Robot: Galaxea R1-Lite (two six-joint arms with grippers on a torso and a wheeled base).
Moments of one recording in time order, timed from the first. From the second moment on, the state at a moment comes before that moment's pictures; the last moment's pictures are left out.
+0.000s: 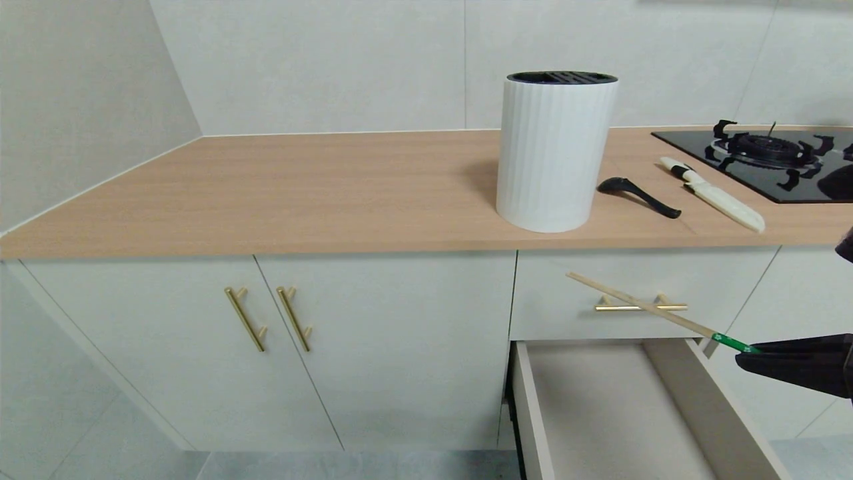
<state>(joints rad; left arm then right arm) 0.00 0.00 0.00 0.00 -0.03 0.01 0.30 1.12 -0.85 0.34 0.24 -0.19</state>
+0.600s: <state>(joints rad) 0.00 0.00 0.00 0.00 -0.03 0.01 0.30 1.16 -0.84 0.33 0.24 -0.19</state>
